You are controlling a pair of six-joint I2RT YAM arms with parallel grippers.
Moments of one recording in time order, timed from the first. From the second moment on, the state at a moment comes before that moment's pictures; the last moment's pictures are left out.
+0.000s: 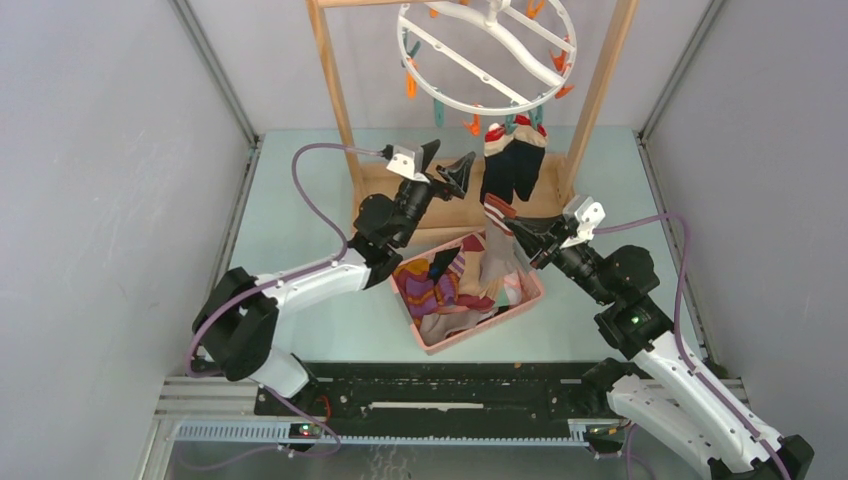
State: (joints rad) left arm -0.77 1.51 0.97 0.97 -0.22 -0.10; right arm 0.55 0.66 0.63 0.26 -0.28 0.01
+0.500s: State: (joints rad) left arm -0.81 1.55 1.08 0.93 -0.28 -0.09; right arm 0.55 0.66 0.63 0.25 -0.28 0.01
